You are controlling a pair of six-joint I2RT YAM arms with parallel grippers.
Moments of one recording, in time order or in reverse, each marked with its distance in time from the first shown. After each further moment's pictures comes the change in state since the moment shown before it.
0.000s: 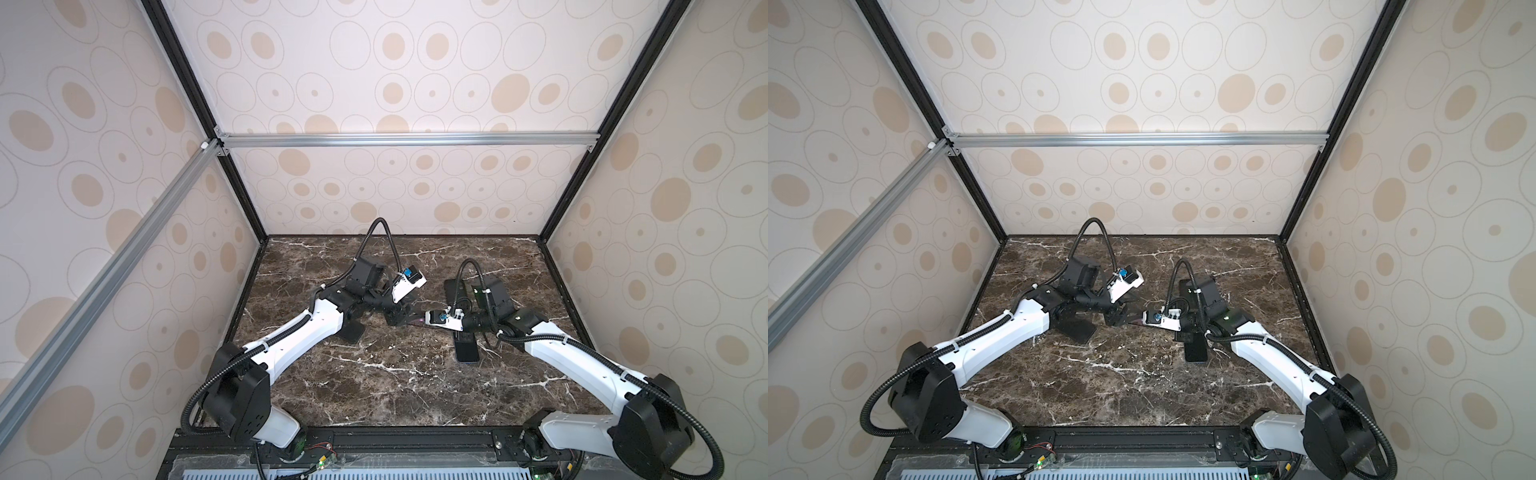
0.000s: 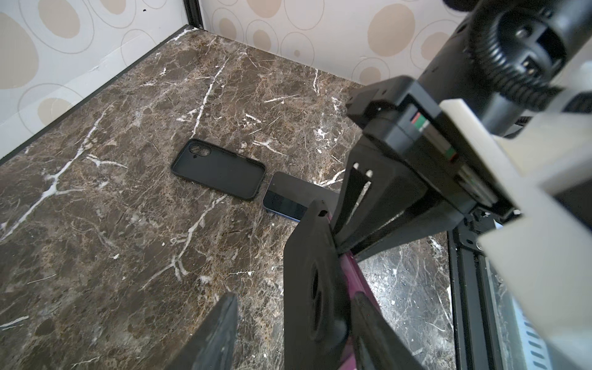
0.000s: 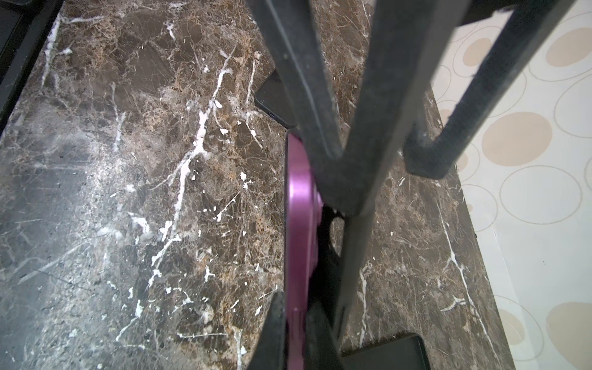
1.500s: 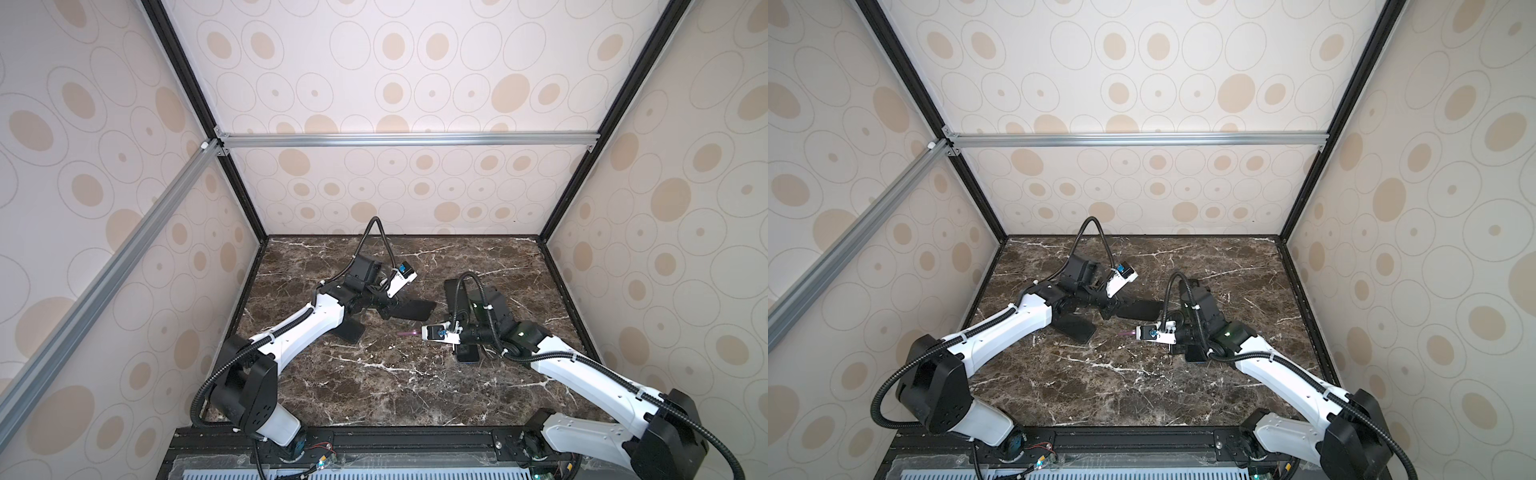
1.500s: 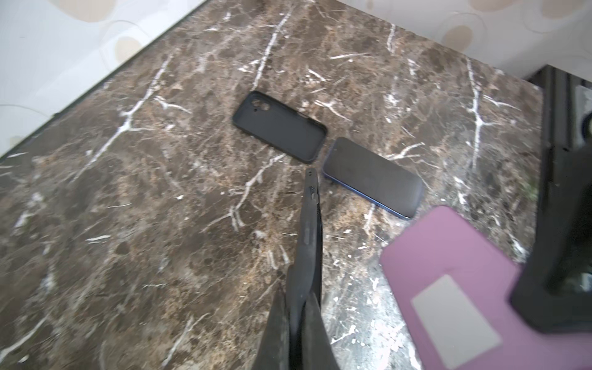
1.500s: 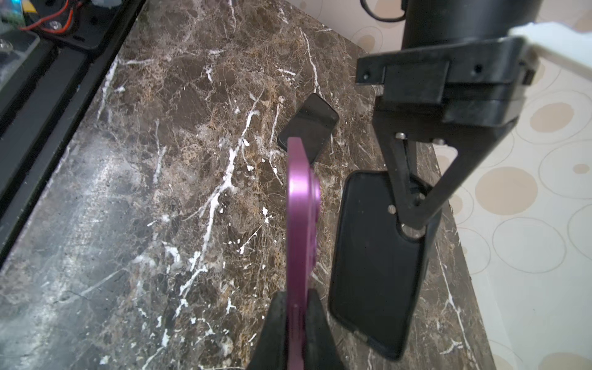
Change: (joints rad) left arm 0.057 0.028 0.012 -0.026 -0.189 -0.024; right arm 0.116 -0.129 -0.073 0.053 0.011 0.097
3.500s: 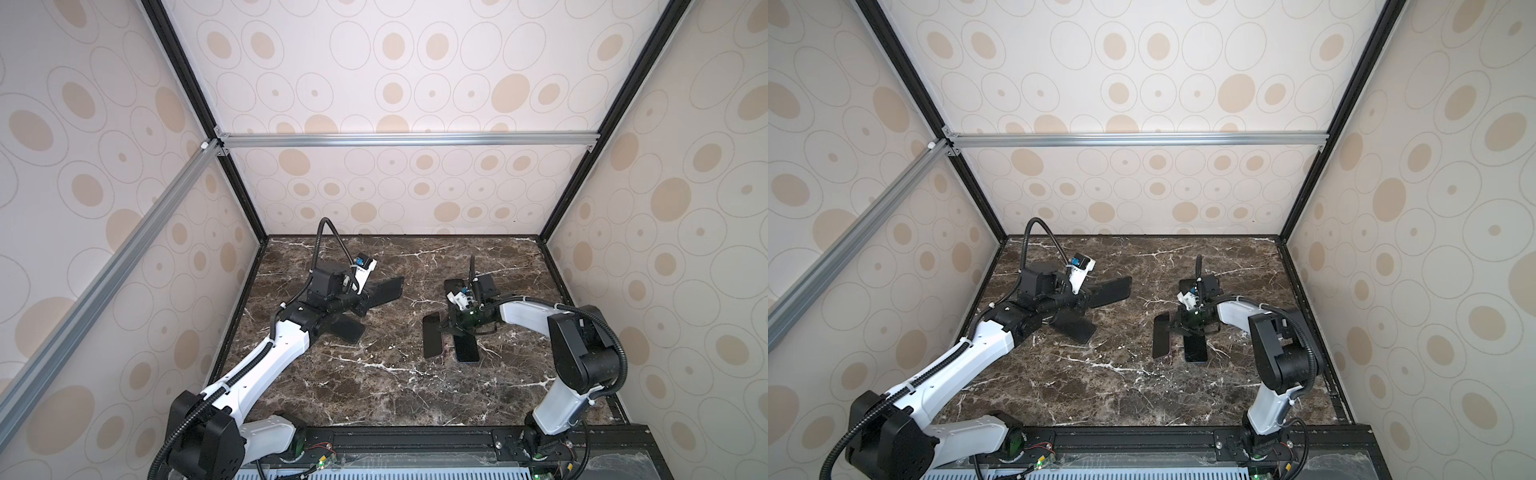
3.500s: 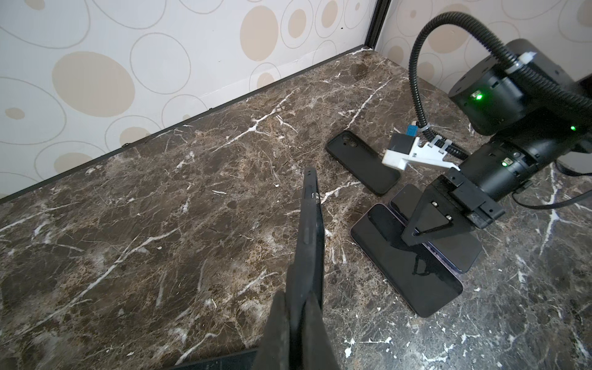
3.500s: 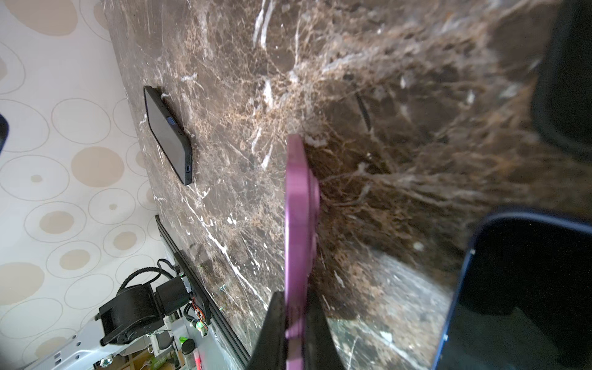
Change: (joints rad) left arm 0.117 -0.302 -0.219 0.119 -0.139 -0.192; right arm -0.353 0.616 0.143 -0.061 -0.276 1.347
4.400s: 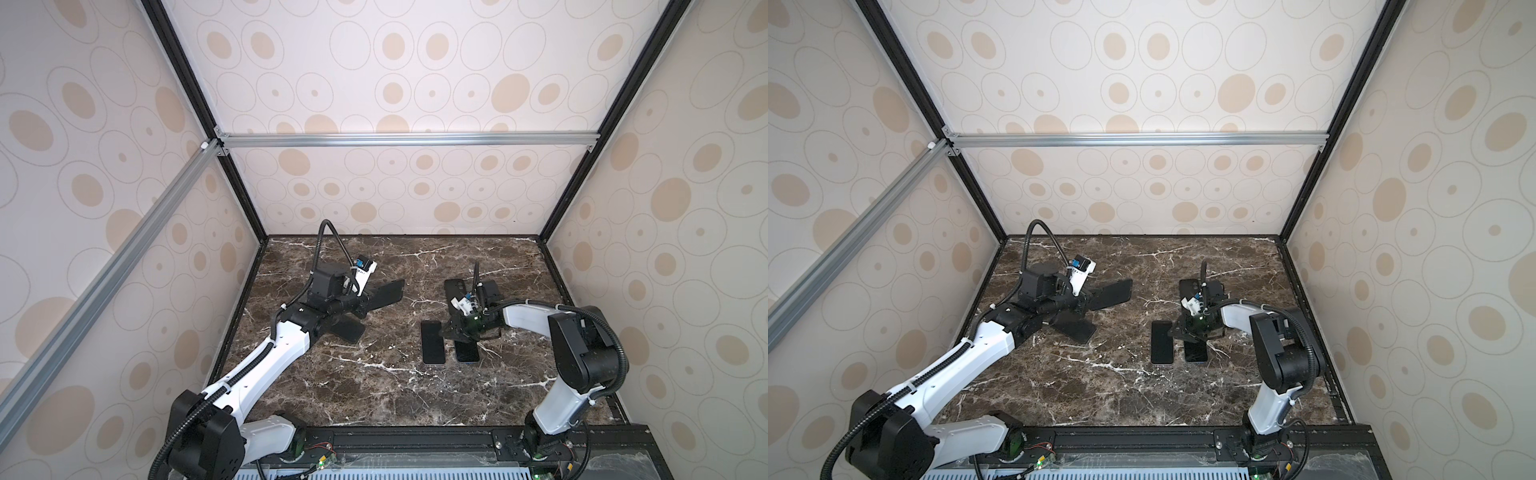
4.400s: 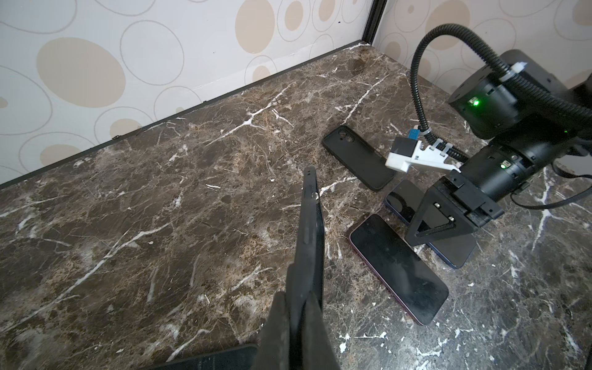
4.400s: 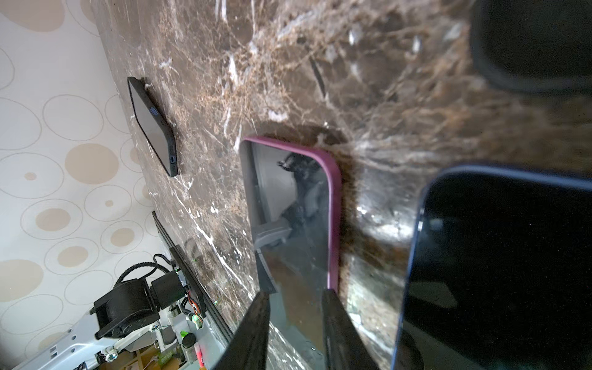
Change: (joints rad) left arm 0.000 0.000 -0.019 0.003 0.012 -0.012; right arm -0.034 -0.002 -0.056 0.004 -0.012 -0.039
